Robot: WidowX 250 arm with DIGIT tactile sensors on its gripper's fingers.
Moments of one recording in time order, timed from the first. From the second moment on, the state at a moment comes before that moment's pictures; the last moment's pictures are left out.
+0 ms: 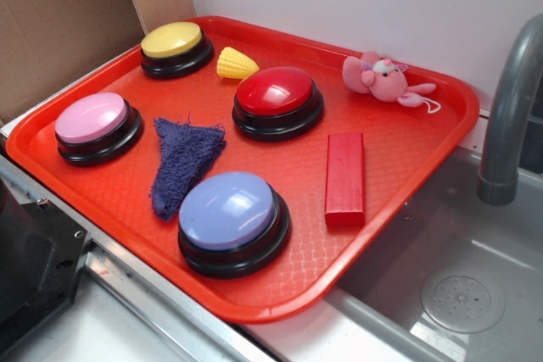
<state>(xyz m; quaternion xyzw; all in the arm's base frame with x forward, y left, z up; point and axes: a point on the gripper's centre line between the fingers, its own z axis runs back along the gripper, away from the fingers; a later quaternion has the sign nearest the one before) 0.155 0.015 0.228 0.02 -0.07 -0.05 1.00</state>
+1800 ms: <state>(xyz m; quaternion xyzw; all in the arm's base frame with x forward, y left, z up) 0.315 0.063 0.042 0.14 0.03 -0.47 0.87</state>
